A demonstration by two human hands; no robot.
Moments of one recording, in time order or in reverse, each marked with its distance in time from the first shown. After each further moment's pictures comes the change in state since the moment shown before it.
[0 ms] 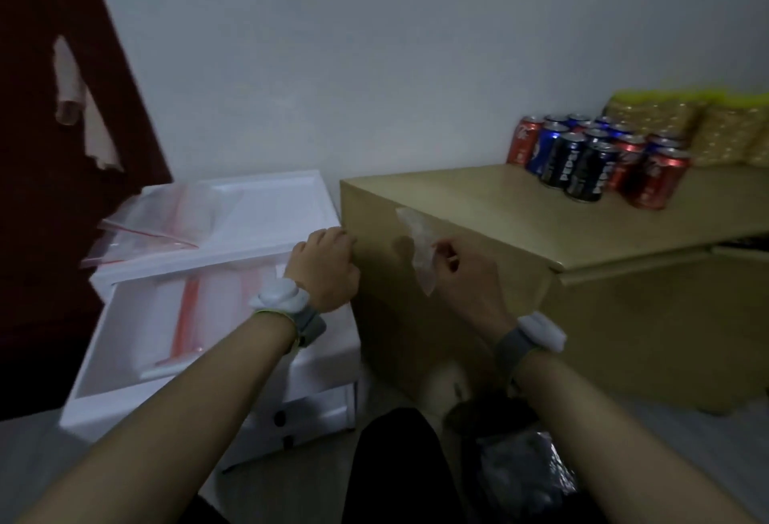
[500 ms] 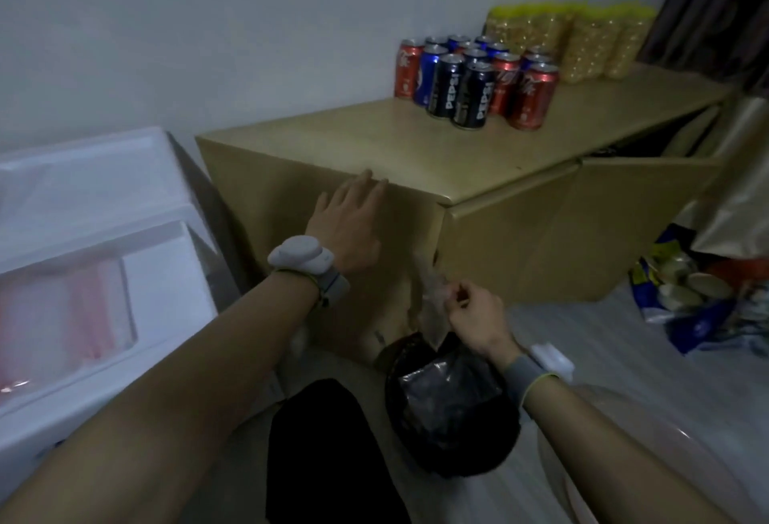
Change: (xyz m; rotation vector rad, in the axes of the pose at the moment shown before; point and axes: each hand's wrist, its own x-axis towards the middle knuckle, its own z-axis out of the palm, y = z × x) left_hand 0.054 0.169 0.047 -0.146 -0.170 0.371; right_hand -0.096 0.174 -0.062 -0.181 -0.141 0.532
